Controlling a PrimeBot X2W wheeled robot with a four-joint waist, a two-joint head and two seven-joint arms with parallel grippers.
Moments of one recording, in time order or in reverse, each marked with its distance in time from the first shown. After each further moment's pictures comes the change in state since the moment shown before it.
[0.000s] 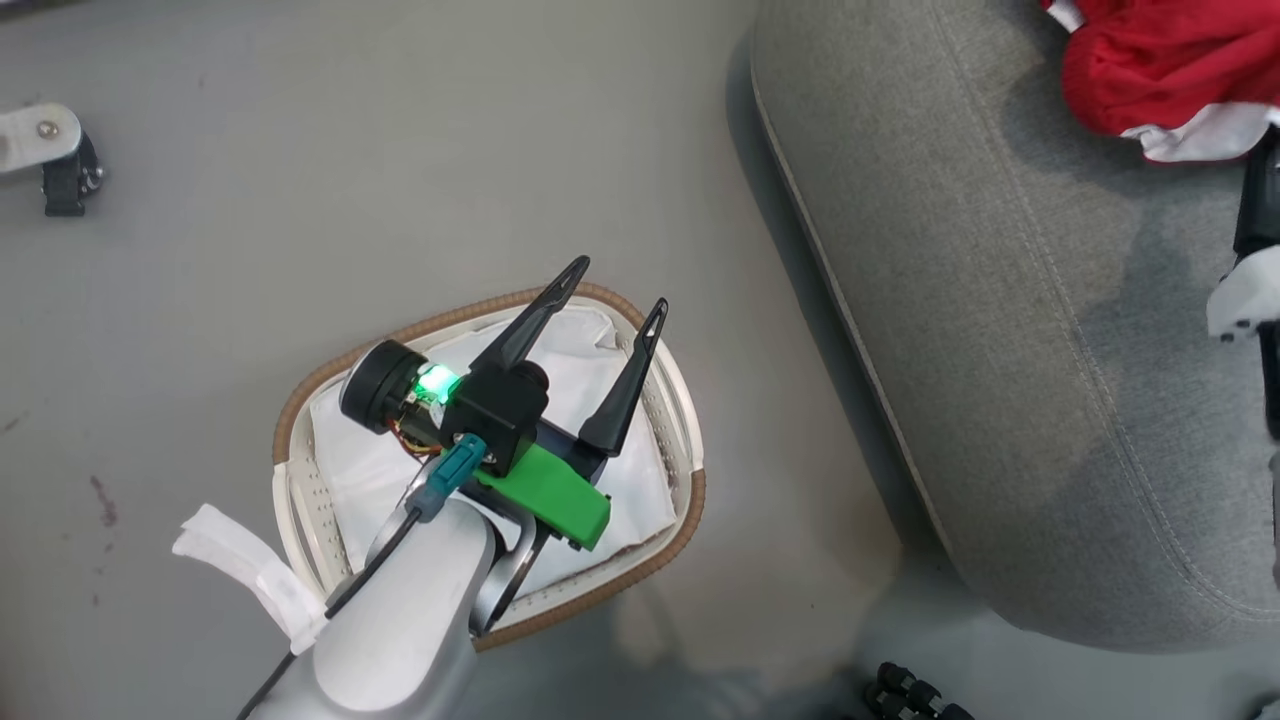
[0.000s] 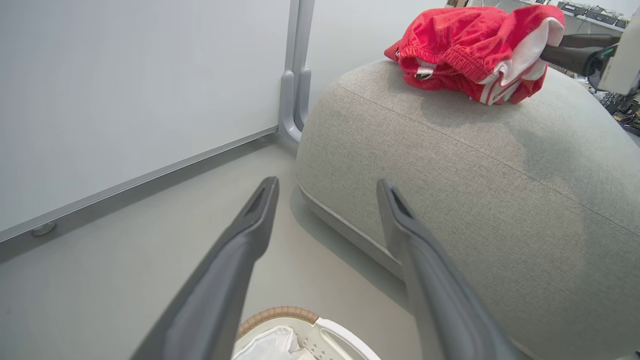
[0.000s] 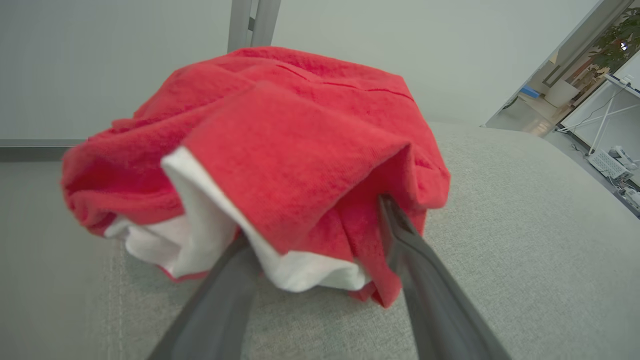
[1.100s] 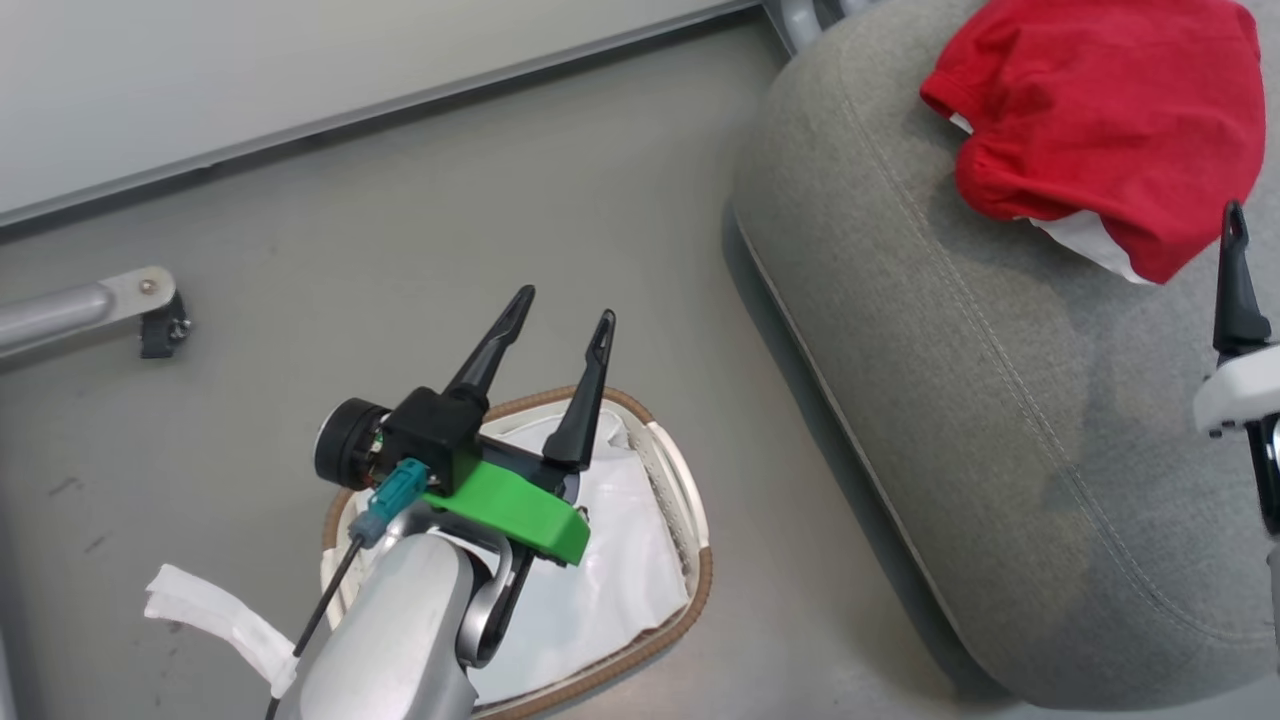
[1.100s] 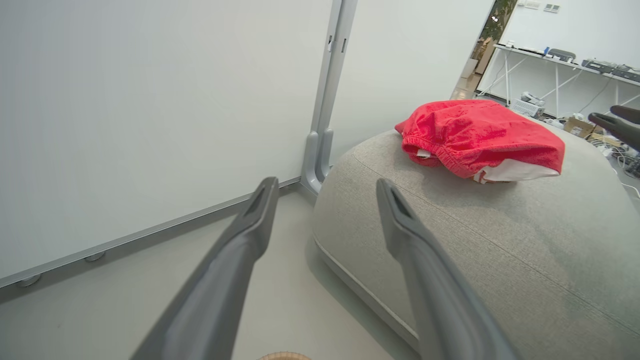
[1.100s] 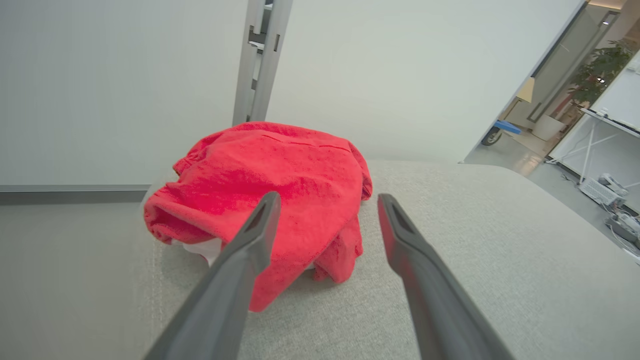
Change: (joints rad) left arm 0.118 -0.066 0.151 -0.022 -0.046 0.000 0.000; right arm 0.234 -0.002 0.038 -0.195 0.031 0.000 0.000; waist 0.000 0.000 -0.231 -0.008
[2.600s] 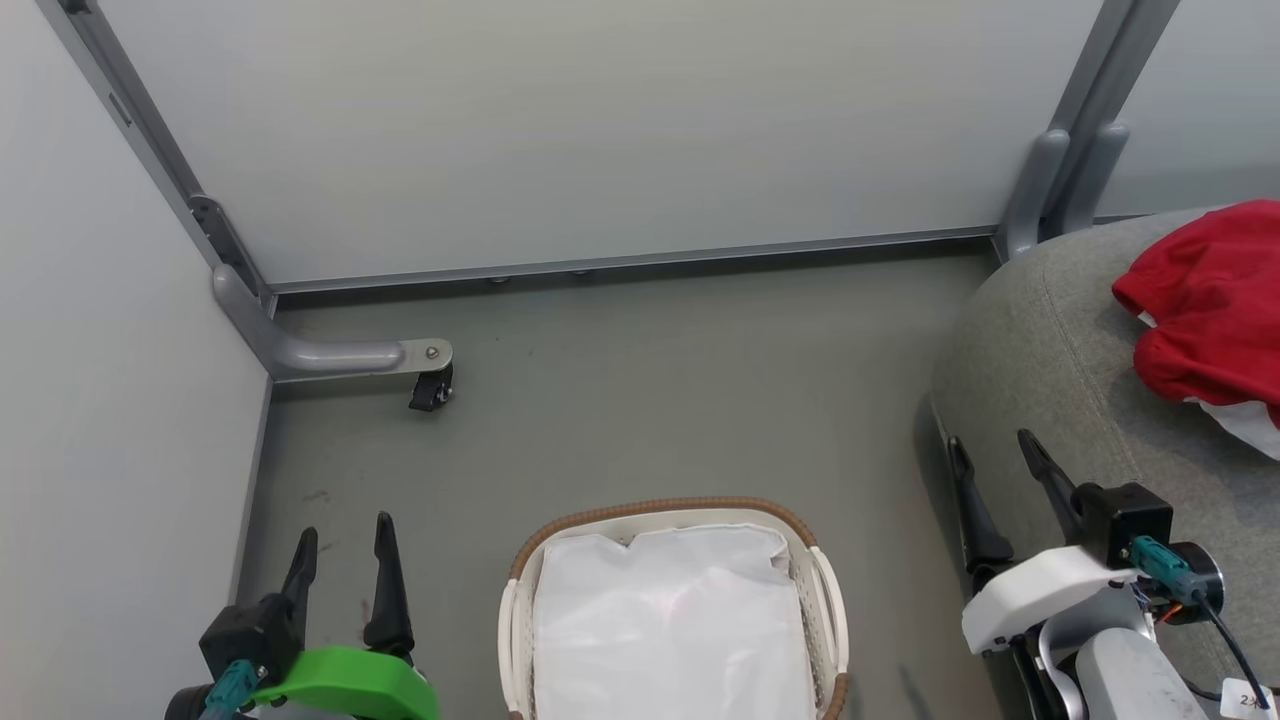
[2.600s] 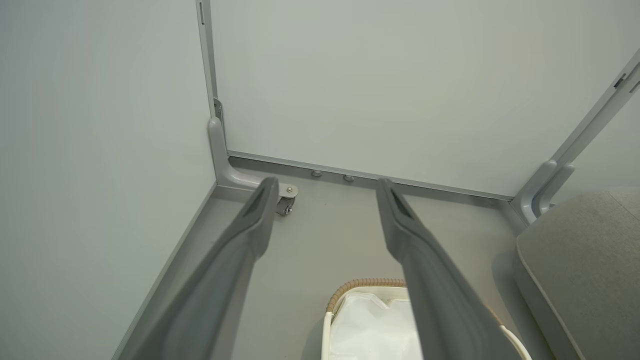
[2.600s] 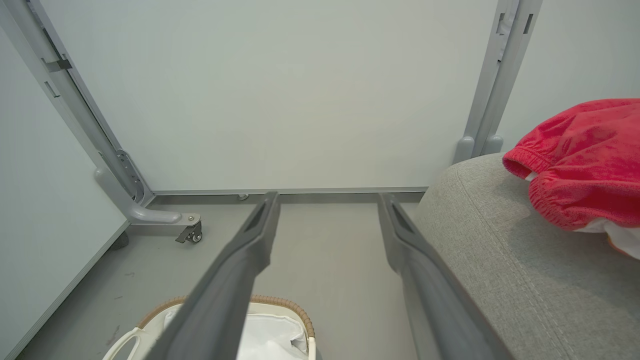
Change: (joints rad) left arm 0.358 -0.016 0.365 0.043 -0.025 0.085 0.000; right arm 0.276 0.220 0.242 -0.020 0.156 0.000 0.000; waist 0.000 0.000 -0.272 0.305
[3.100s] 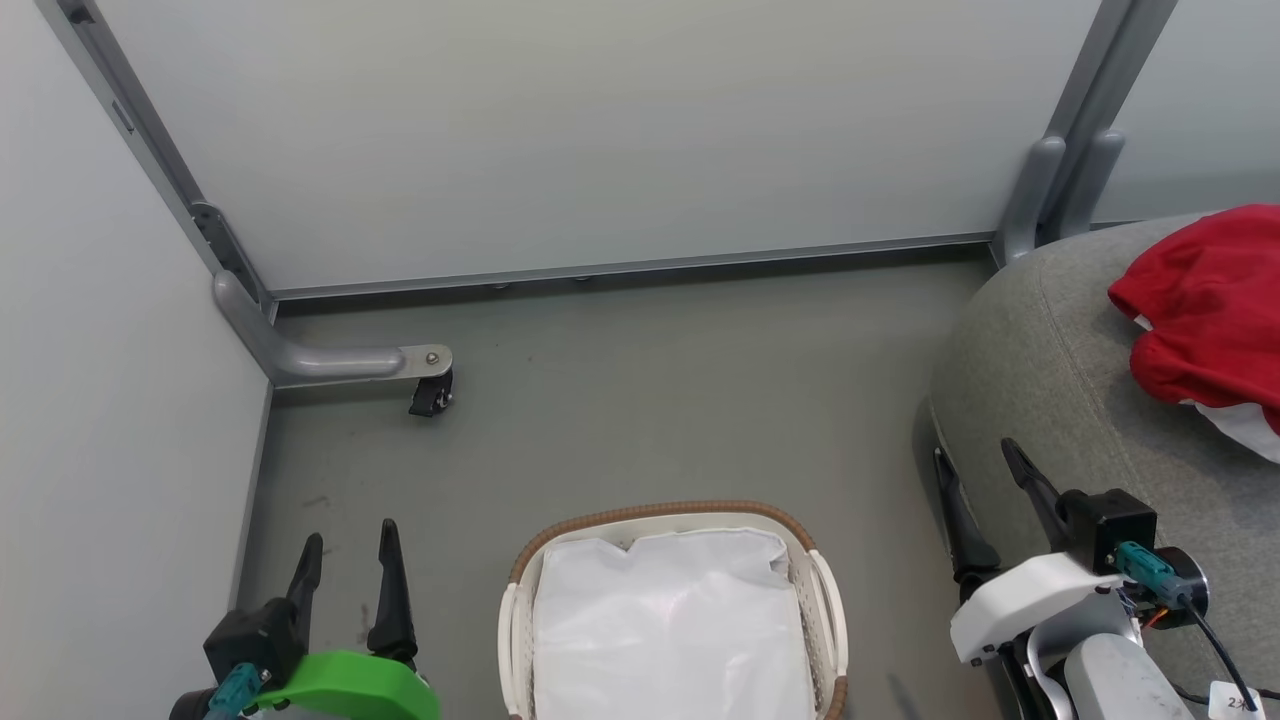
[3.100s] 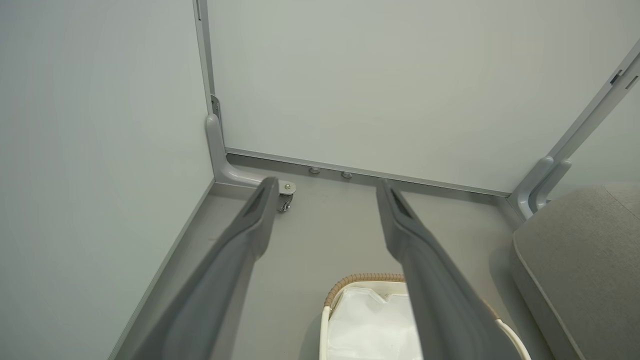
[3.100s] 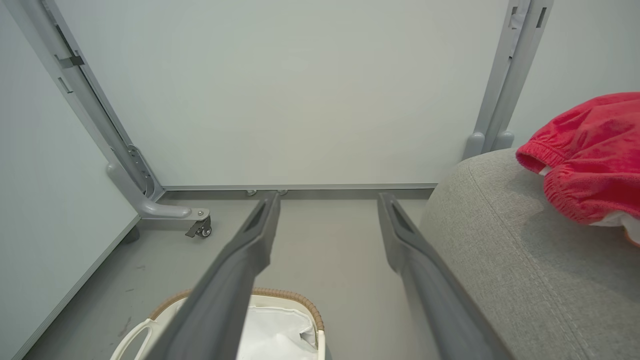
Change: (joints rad) left arm 0.006 0.000 -0.006 0.011 -0.001 -0.003 0.000; right arm 0.007 0.000 0.031 0.009 0.013 0.000 0.000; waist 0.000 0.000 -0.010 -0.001
